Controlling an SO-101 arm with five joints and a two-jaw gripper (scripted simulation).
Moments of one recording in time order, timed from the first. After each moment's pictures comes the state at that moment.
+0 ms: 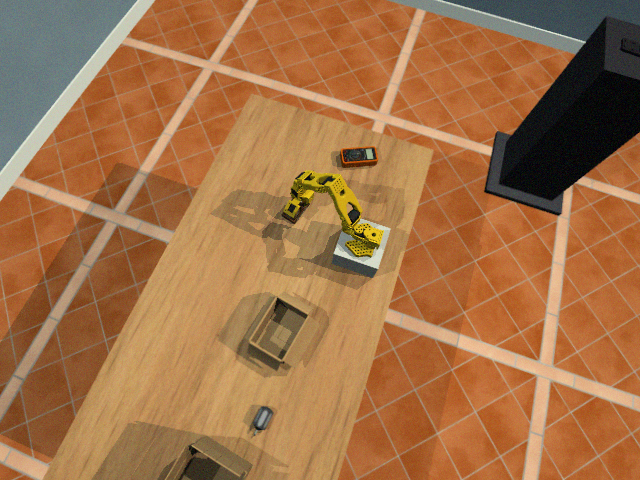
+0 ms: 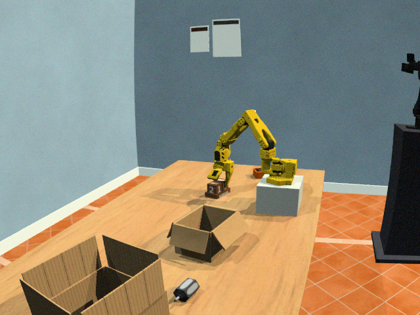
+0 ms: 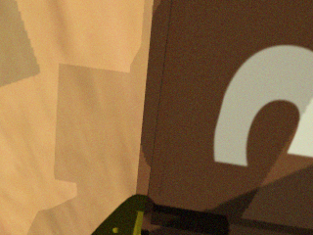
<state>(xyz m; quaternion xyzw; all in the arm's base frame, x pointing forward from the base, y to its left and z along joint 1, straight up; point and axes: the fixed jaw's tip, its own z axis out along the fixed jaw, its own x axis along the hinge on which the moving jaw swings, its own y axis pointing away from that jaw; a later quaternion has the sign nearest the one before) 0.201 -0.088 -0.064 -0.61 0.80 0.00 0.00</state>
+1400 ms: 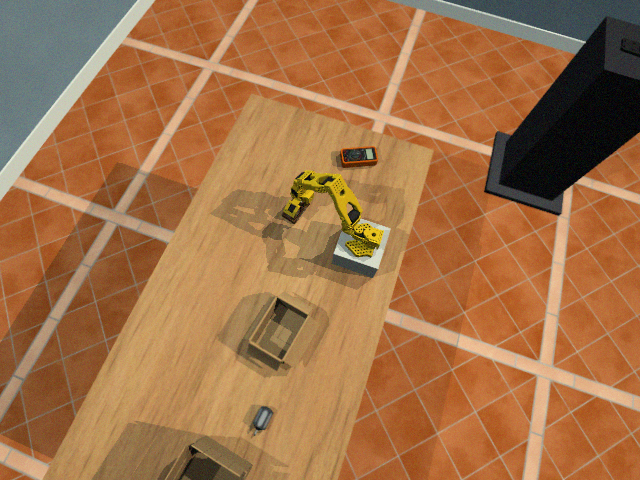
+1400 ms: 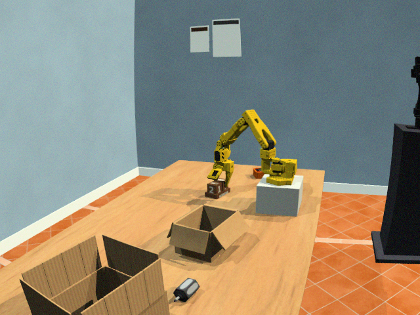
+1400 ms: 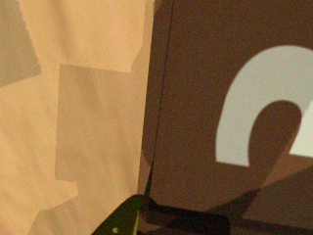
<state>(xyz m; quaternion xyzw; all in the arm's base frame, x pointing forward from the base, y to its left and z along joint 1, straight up) 0.200 -0.088 -0.064 -0.61 0.80 0.00 0.00</state>
